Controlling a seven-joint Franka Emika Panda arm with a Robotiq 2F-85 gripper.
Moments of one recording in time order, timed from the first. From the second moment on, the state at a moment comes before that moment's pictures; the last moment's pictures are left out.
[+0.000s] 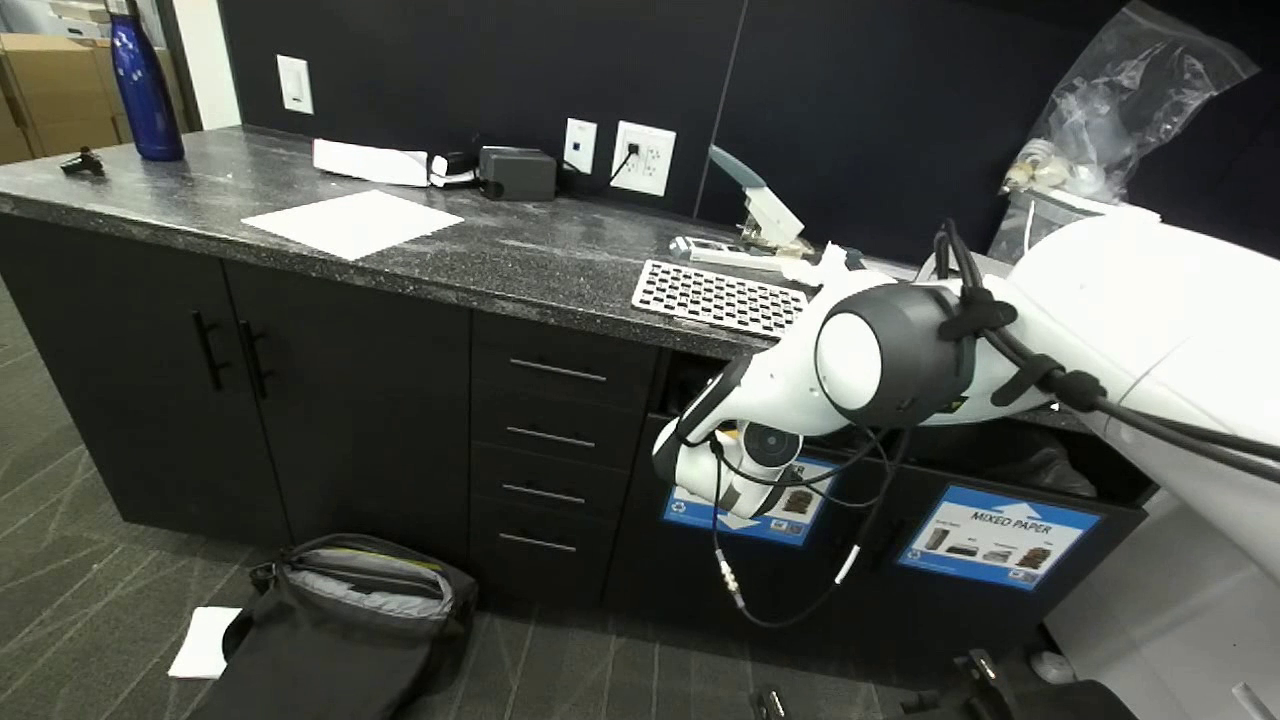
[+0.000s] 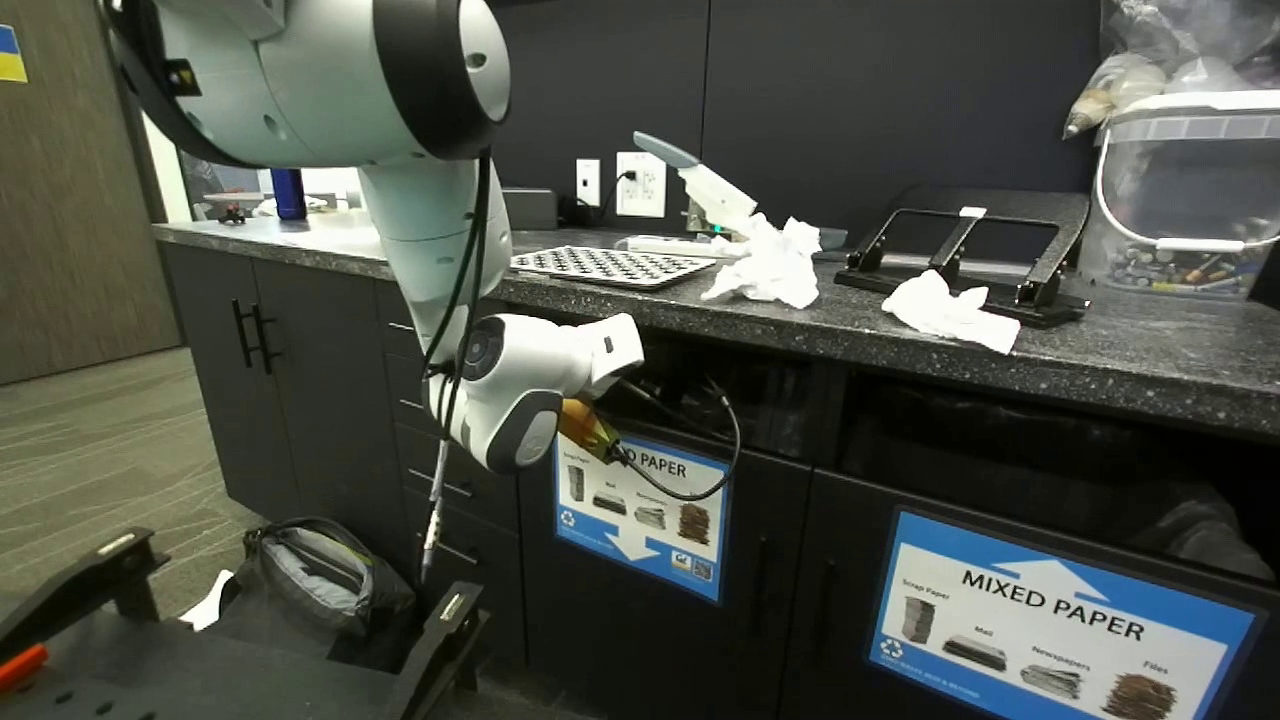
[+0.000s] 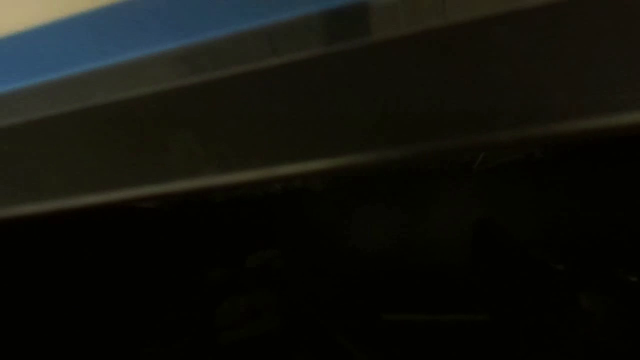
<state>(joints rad) 0.12 1.45 -0.07 -1.36 0.67 4.04 -0.03</state>
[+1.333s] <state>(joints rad) 0.28 0.58 -0.05 -2.22 1.44 3.34 -0.77</state>
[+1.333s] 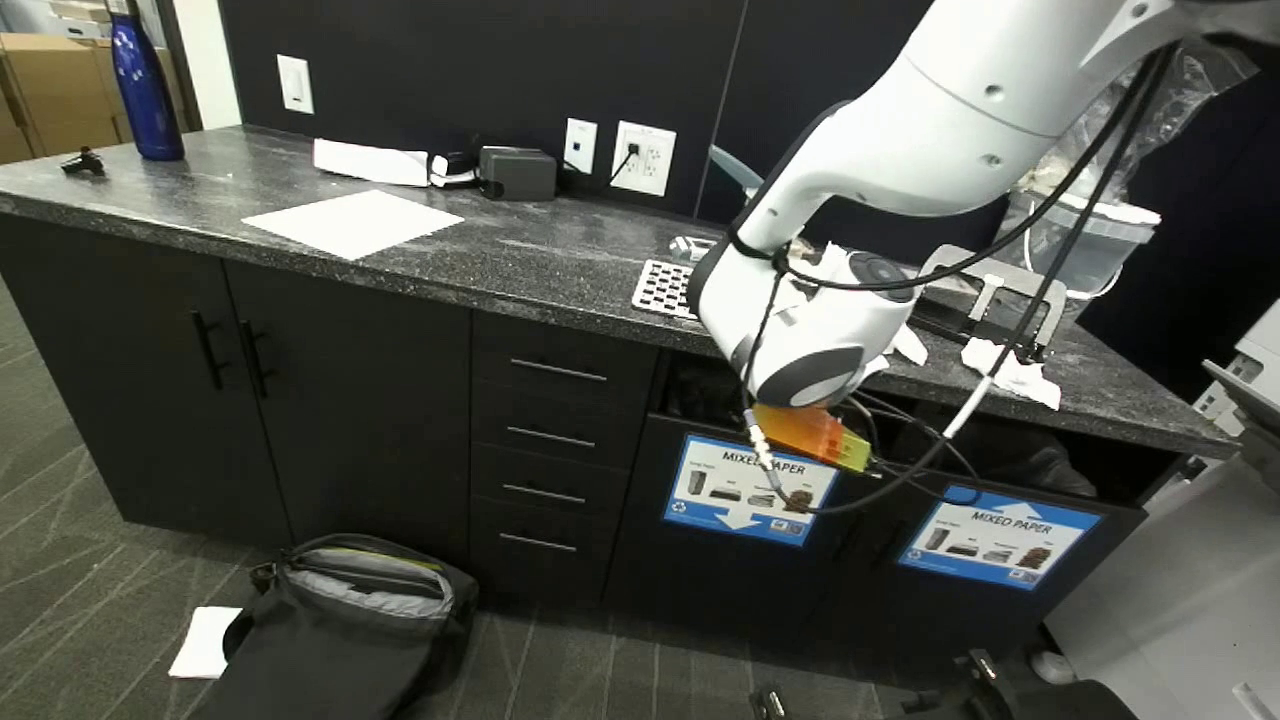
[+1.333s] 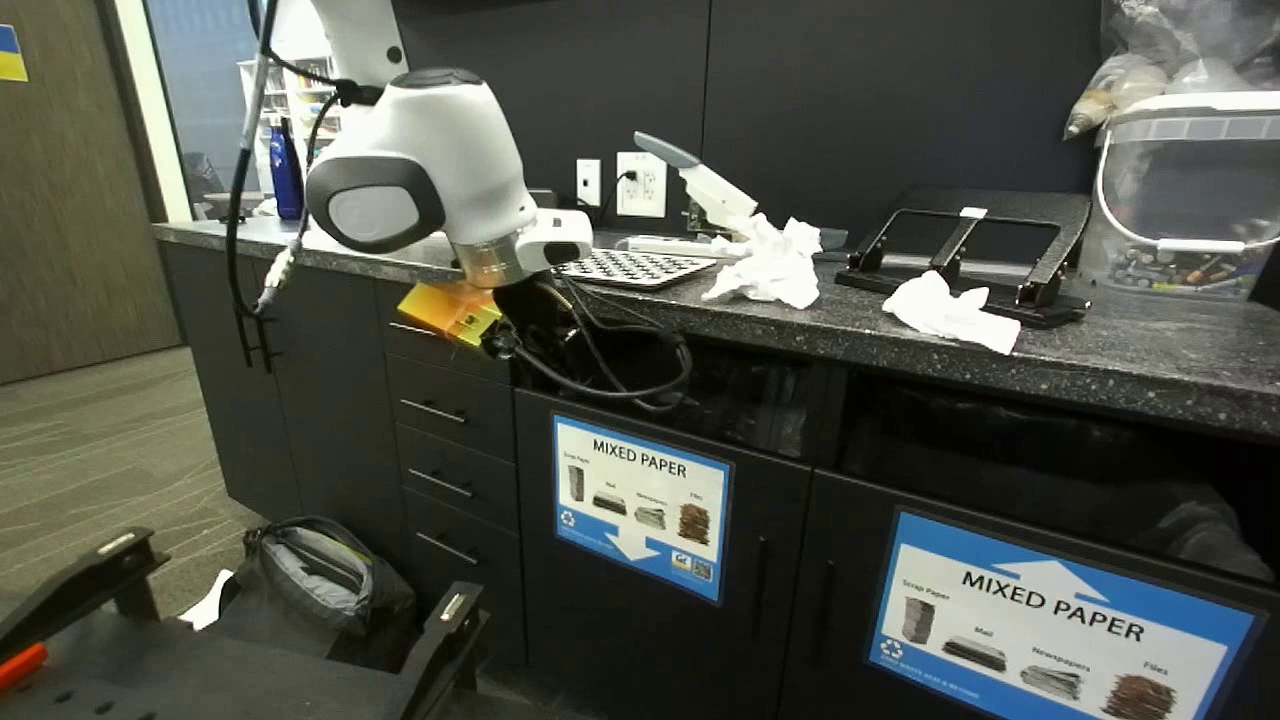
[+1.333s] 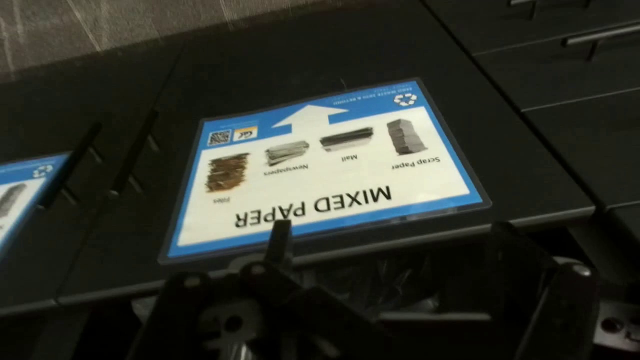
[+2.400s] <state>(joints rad) 0.78 0.50 -0.86 -2.12 0.43 2.67 0.16</state>
